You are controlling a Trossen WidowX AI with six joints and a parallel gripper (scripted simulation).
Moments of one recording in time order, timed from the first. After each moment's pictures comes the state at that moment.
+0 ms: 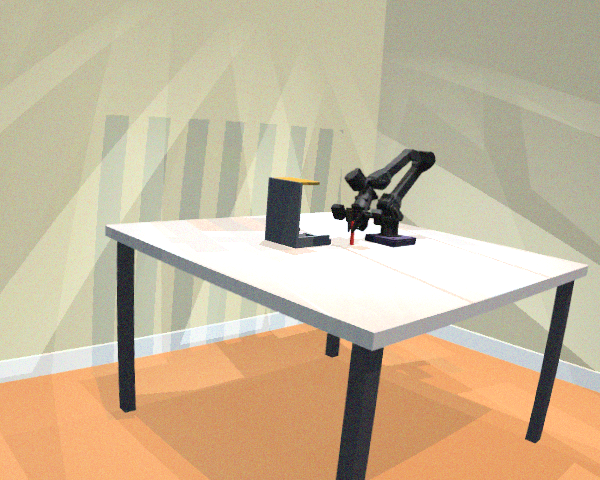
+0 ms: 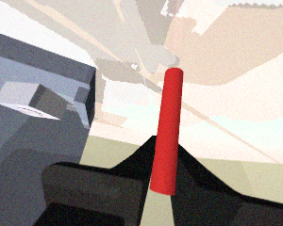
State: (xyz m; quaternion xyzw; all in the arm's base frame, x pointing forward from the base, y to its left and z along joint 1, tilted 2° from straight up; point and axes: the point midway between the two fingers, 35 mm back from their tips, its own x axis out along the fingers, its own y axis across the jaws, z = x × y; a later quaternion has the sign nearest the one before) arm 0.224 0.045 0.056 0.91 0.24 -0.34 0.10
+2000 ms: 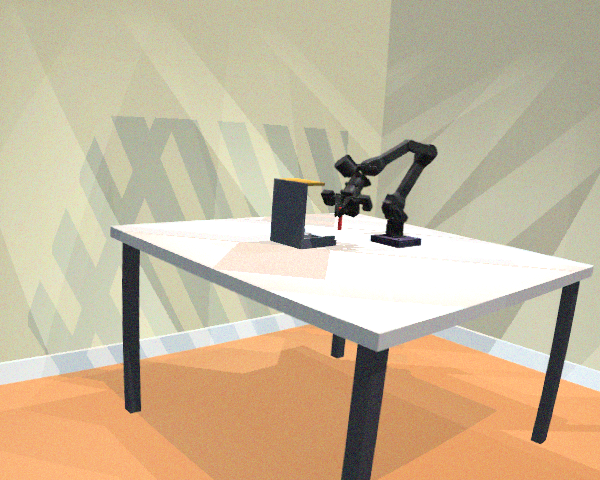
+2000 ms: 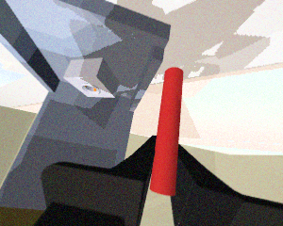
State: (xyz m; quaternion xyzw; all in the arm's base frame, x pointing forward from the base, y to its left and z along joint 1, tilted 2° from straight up) arm 0.269 -0.002 0.106 0.92 0.18 -0.34 0.09
